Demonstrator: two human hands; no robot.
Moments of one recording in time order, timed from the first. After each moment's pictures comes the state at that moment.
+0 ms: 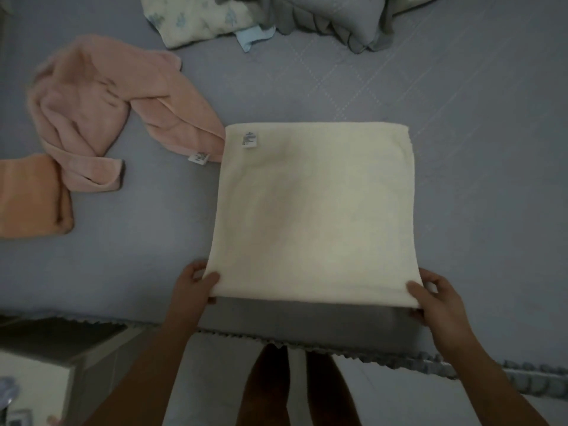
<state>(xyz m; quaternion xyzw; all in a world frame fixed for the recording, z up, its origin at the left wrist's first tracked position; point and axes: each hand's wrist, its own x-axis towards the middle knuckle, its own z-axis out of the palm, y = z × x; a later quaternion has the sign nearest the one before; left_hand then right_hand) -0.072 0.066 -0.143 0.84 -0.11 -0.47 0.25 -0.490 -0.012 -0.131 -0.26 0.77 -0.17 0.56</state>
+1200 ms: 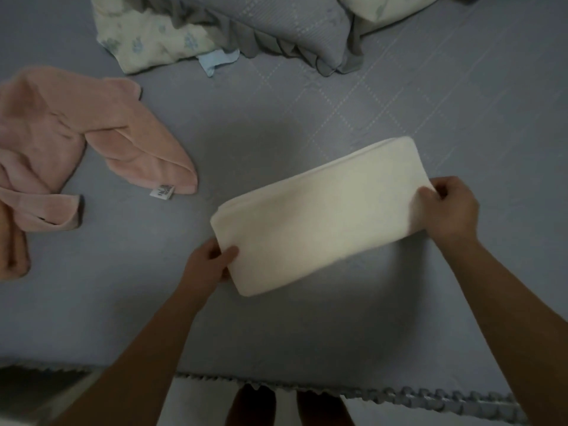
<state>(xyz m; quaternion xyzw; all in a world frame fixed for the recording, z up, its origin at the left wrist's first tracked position) -0.113 -0.067 -0.158 0.80 -0.20 -0.53 0.20 -0.493 -0.229 -0.146 -0.49 0.80 -0.15 0.29</state>
